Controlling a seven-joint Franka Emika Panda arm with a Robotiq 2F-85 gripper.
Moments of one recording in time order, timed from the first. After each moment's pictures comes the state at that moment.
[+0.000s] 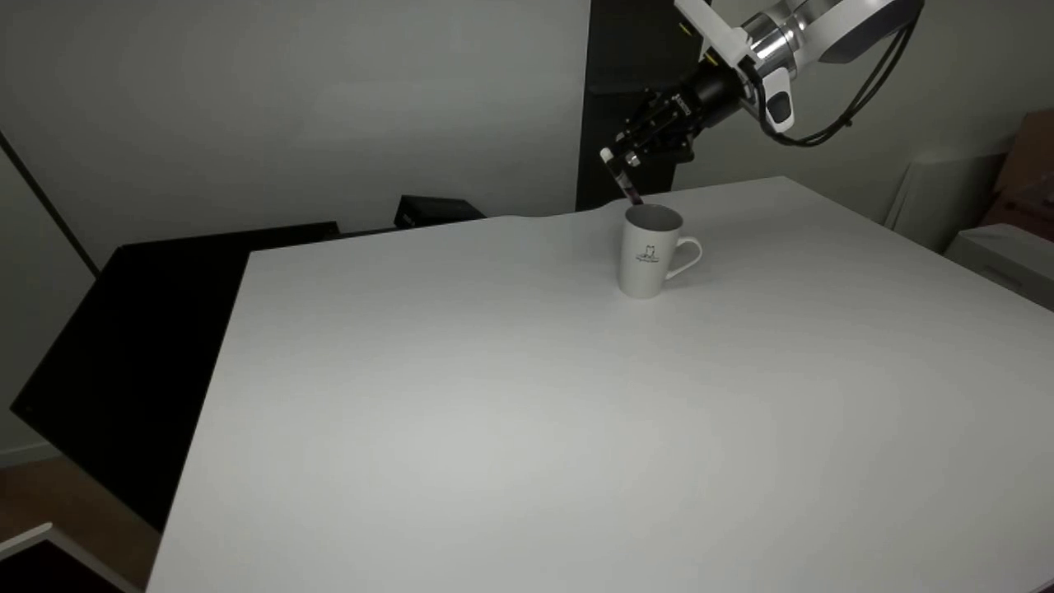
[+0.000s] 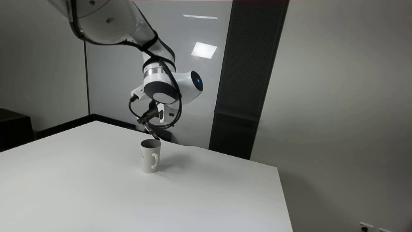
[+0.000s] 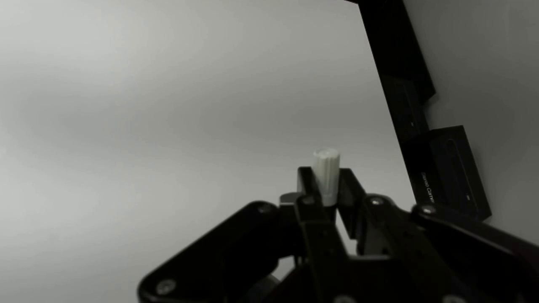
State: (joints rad) arm -0.09 0.80 -0.06 -1.40 1.15 2.11 0.72
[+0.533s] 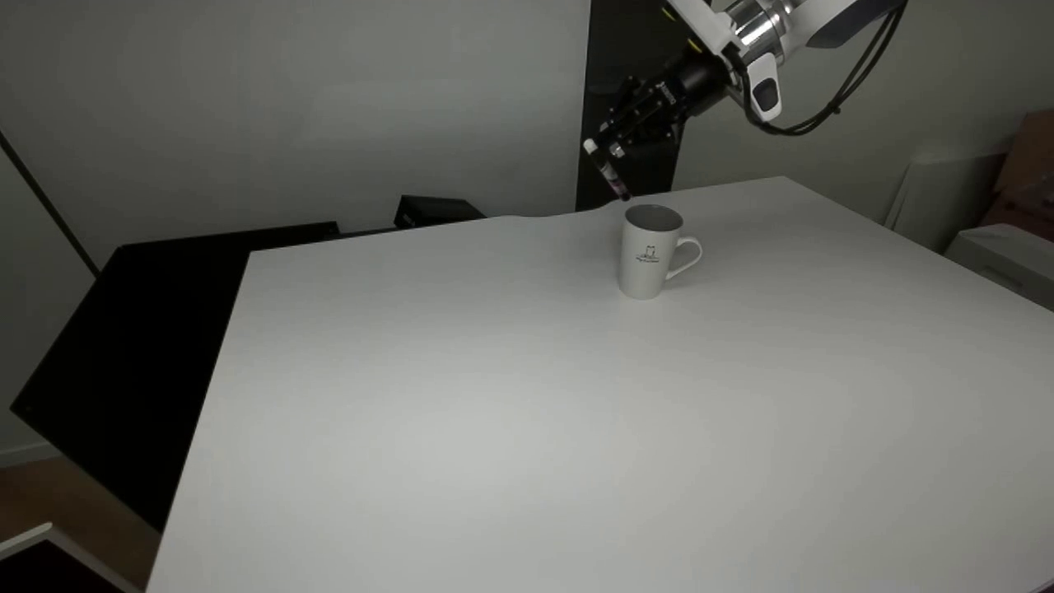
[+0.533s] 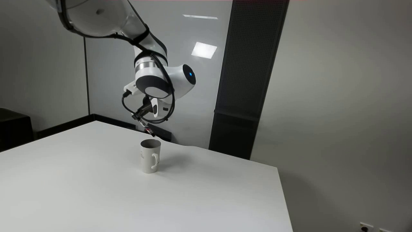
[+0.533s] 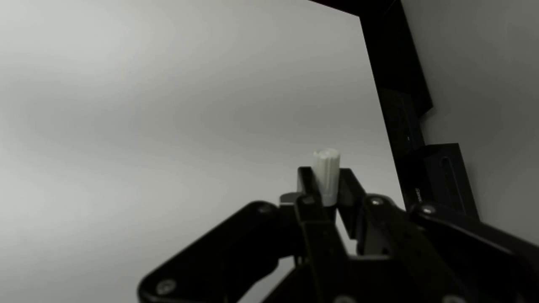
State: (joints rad) arm -0.05 0.76 -0.05 -1.43 1.14 2.15 0.72
